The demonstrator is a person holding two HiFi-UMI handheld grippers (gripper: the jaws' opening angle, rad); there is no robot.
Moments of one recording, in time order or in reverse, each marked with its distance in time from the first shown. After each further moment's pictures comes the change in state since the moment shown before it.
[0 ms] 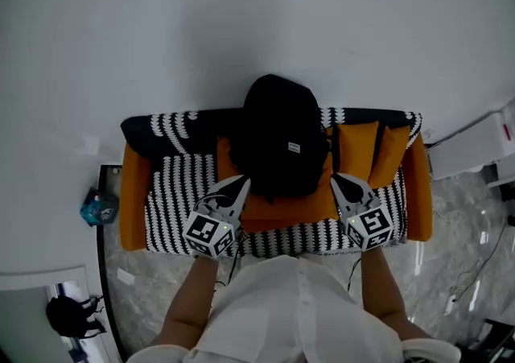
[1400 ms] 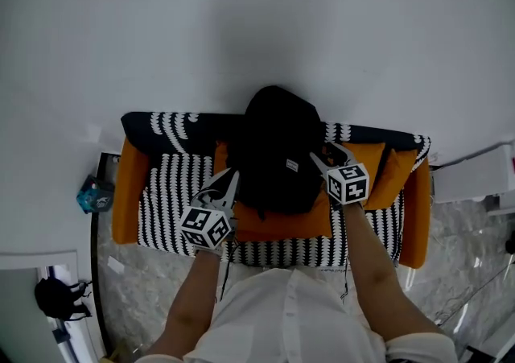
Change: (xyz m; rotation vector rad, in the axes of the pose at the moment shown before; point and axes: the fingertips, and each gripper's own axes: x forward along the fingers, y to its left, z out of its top) left arm 0.049 0.065 -0.018 -0.208 -0.036 0.232; right arm 0.164 -0.097 -0.041 0.104 0.190 0.031
